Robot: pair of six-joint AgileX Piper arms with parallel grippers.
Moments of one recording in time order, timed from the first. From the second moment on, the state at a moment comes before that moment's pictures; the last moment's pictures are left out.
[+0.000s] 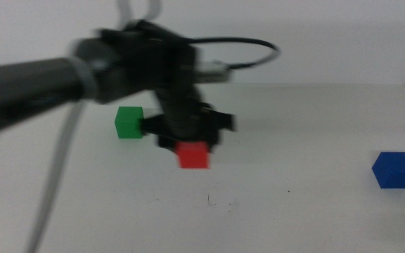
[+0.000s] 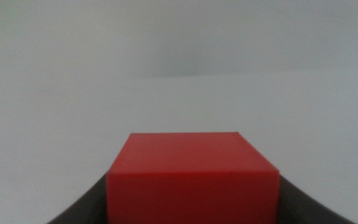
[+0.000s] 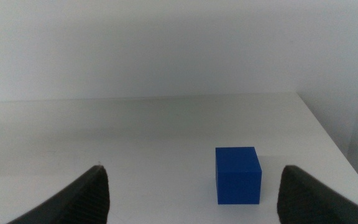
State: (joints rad) left arm -0.62 1.90 -1.54 0.06 0.99 -0.61; right arm 0.06 0.00 0.00 -0.09 0.20 0.14
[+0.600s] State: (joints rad) left arm -0.71 2.16 -1.68 -0.06 1.02 -0.65; right arm 0.06 0.00 0.00 -0.09 0.20 0.14
